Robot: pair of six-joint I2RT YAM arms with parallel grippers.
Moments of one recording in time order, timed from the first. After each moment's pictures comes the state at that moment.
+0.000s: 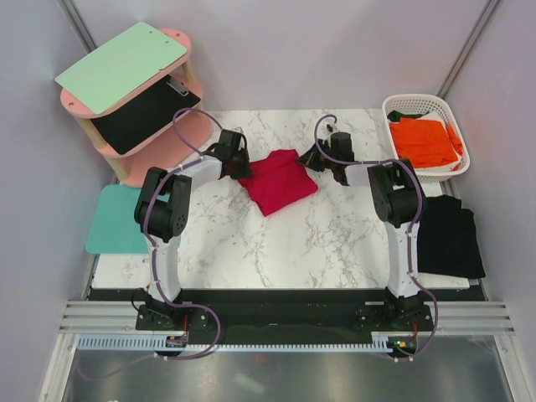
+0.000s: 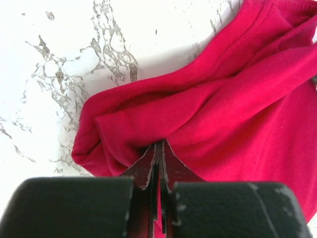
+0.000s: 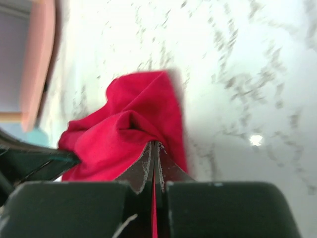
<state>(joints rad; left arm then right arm) -0.34 2.09 1.42 -0.19 0.08 -0.48 0.26 2.27 1.37 0.43 -0.42 0.74</state>
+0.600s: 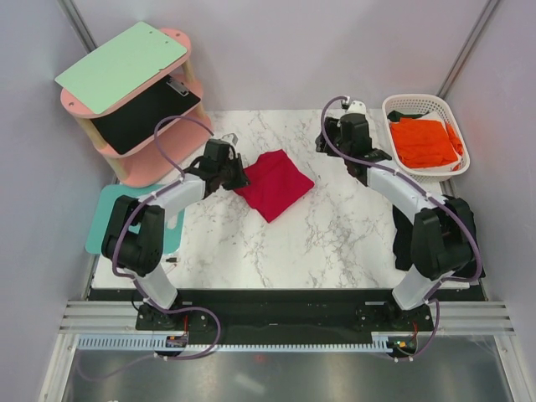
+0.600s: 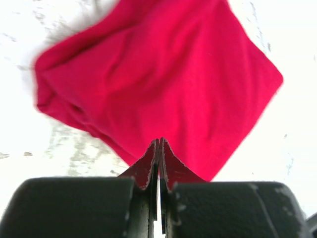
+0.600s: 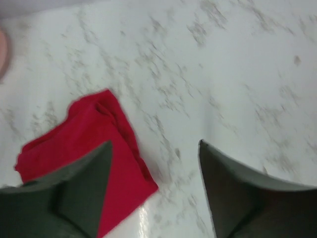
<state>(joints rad) -0.36 1.71 1.10 -0.14 0.16 -0.47 0.34 1.69 1.27 0.00 0.10 0.40</state>
